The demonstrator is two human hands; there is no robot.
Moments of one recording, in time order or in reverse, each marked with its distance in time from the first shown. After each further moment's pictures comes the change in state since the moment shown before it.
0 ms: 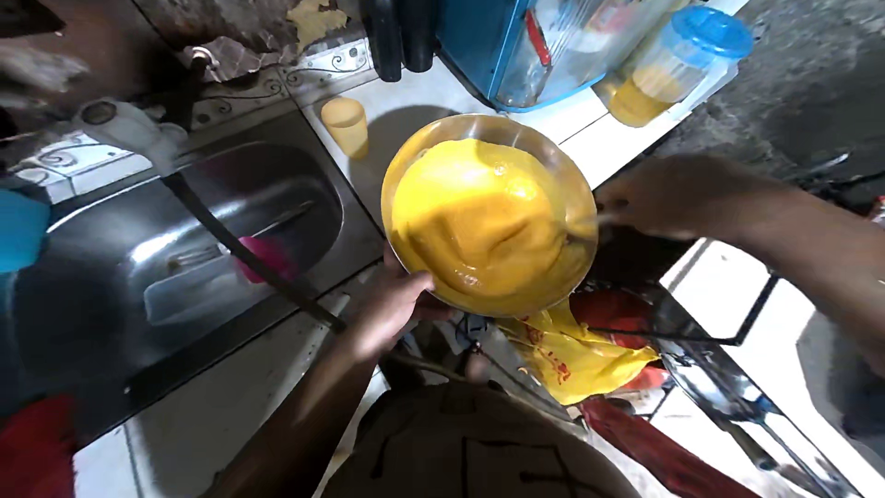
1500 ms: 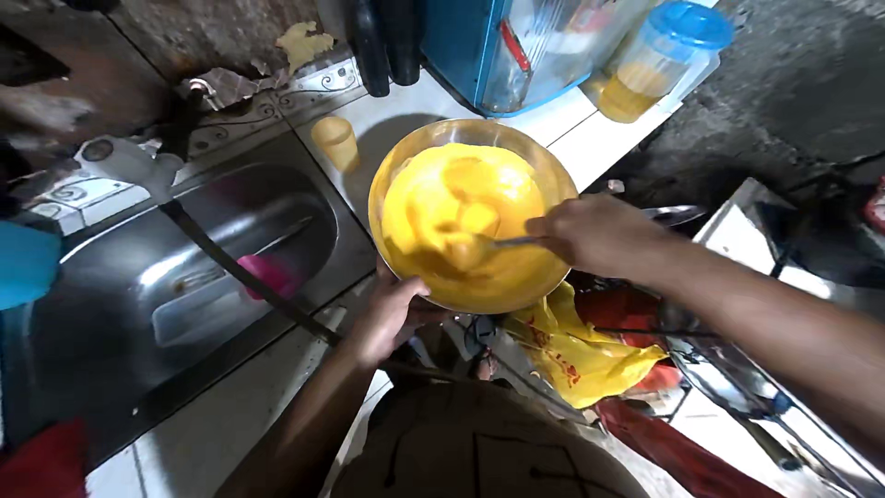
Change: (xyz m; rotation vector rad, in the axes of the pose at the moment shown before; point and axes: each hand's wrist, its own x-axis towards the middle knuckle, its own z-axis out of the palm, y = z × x) left_hand 0.005 -0.002 0.011 -0.032 0.066 0.010; right_hand 0.007 -0.022 0.049 0.102 0.363 -0.330
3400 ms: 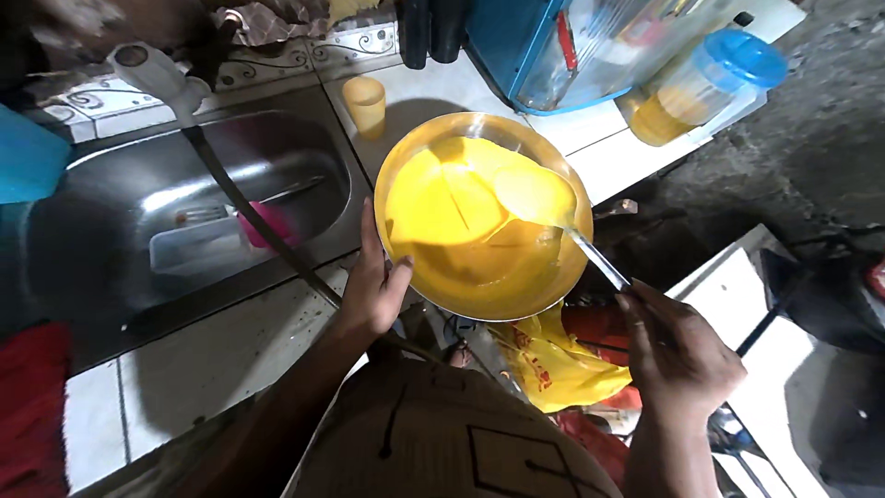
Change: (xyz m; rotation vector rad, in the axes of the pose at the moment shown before) left_hand 0.002 -0.039 -0.039 0.661 0.277 0.604; right_hand -0.098 -0.028 0.114 0.281 1.133 0.202
